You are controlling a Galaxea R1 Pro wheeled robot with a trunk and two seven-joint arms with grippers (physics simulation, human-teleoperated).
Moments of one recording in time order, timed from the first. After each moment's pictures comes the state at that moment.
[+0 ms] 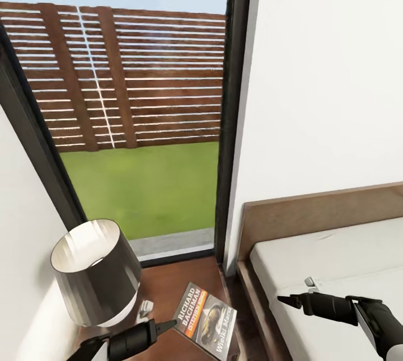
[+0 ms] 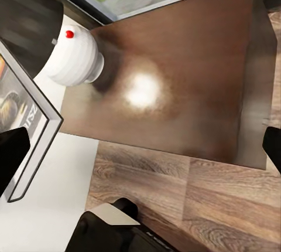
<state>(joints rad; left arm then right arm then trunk) -0.45 0.05 0.10 -0.32 0.25 0.33 -1.15 -0.52 -0.32 -0.30 -0.52 0.17 0.37 1.20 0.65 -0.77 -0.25</state>
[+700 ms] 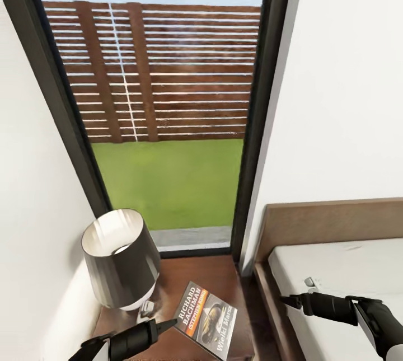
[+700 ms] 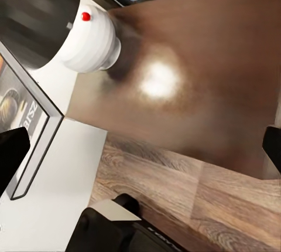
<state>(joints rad) -0.45 0.05 0.10 -0.32 0.25 0.29 -1.15 -0.52 -0.32 -0.30 -0.52 0.17 0.37 1.19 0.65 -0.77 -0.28</state>
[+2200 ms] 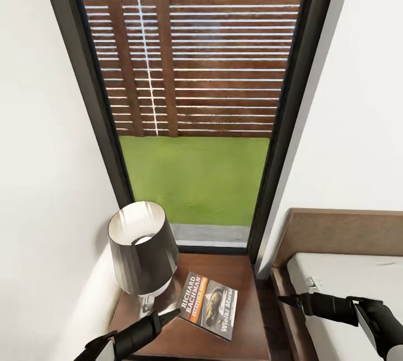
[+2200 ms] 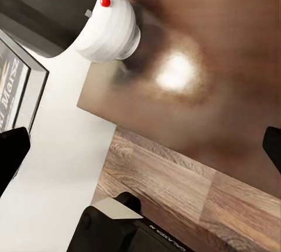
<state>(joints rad) -0.45 0.01 0.16 -0.32 0.32 0.30 -1.15 -0.52 -0.32 -0.31 -0.51 0.17 0.37 1.20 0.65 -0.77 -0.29</state>
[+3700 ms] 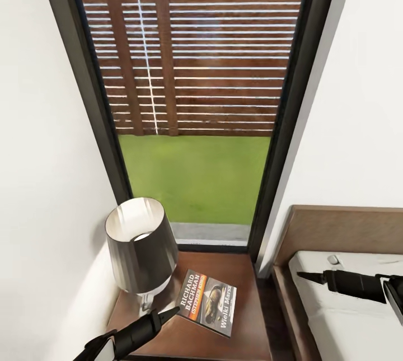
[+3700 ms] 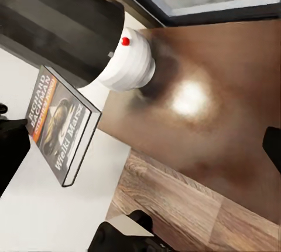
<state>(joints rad) -0.45 0.01 0.18 -0.32 0.32 0.30 -1.15 -0.52 -0.44 -0.32 -0.73 0.11 0.60 1.39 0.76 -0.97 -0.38</state>
